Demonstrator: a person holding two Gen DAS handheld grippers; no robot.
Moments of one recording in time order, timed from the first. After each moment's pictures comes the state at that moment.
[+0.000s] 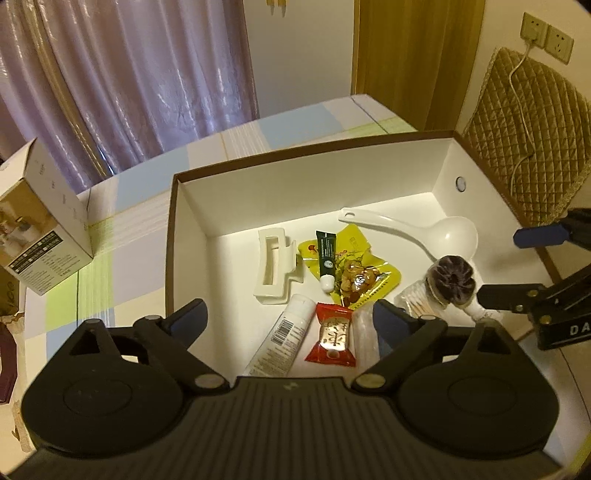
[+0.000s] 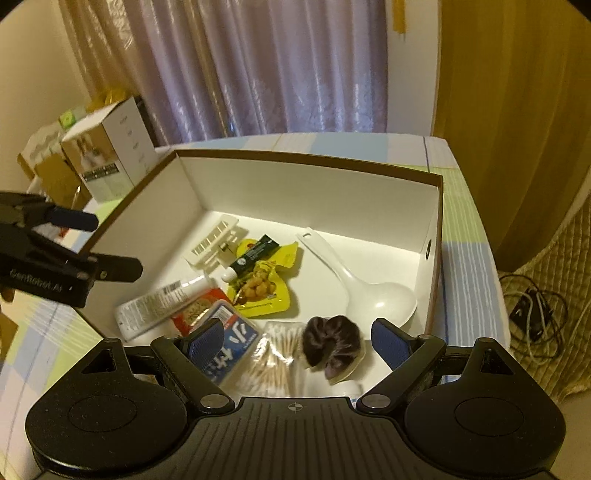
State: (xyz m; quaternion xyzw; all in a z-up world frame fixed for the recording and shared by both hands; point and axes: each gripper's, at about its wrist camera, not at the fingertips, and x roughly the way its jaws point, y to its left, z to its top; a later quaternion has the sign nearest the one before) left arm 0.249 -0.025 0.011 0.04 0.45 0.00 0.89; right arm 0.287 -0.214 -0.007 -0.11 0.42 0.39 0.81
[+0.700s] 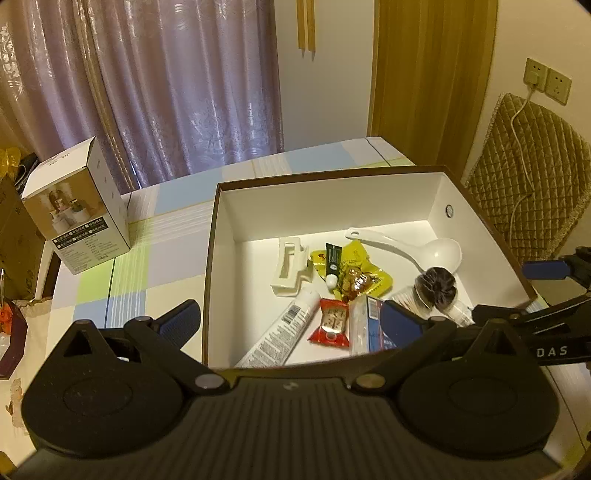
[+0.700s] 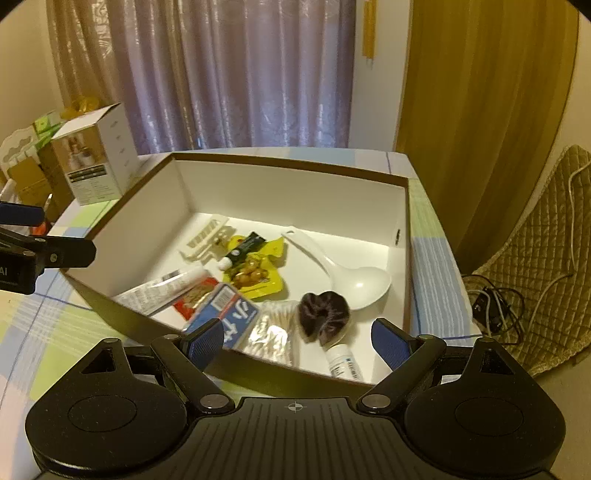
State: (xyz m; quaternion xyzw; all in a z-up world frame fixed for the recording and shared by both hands) left arm 0.171 -0.023 0.043 0.02 0.39 0.05 0.92; right arm 0.220 -0.222 0.011 -0.13 0.38 0.33 0.85
